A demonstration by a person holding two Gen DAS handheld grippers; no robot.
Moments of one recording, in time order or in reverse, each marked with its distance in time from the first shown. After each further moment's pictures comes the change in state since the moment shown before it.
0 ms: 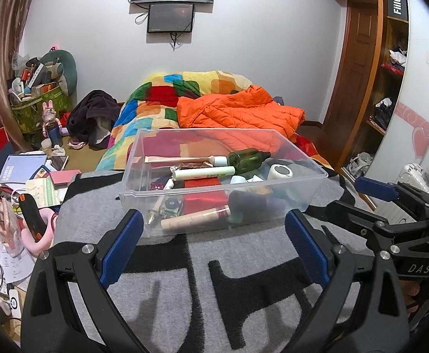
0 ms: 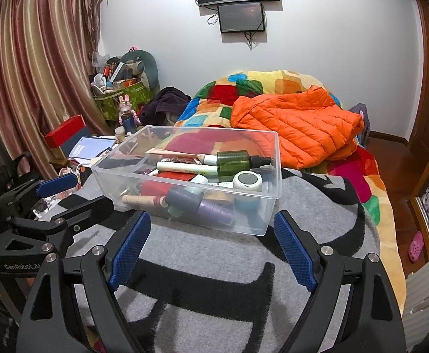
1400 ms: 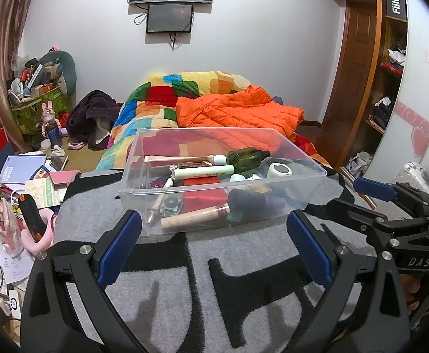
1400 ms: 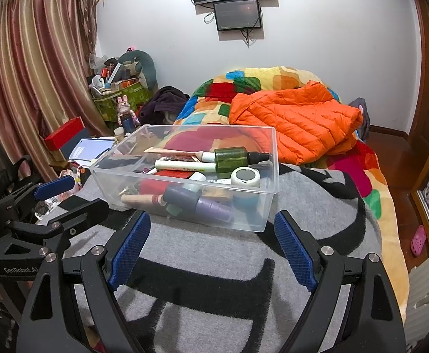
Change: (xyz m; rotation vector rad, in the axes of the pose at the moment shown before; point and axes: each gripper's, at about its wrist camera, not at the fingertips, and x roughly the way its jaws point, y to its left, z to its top) left arm -0.003 0.001 0.000 0.004 -0.003 -0.008; right arm 0.002 -0.008 -0.002 0.023 0.010 0.005
